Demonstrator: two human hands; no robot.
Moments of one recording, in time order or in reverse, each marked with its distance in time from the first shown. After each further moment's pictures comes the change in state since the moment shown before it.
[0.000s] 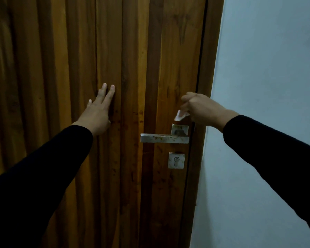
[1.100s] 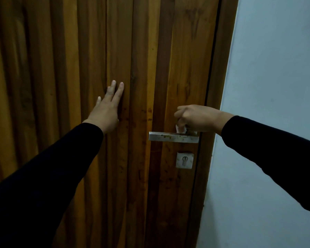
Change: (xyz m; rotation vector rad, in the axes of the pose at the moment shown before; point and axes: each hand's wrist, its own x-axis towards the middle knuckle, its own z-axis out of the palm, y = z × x) left_hand -0.005 0.004 0.001 0.019 0.036 0.000; right_hand 0.022 -0.013 0.022 -0.098 -0.189 -0.355
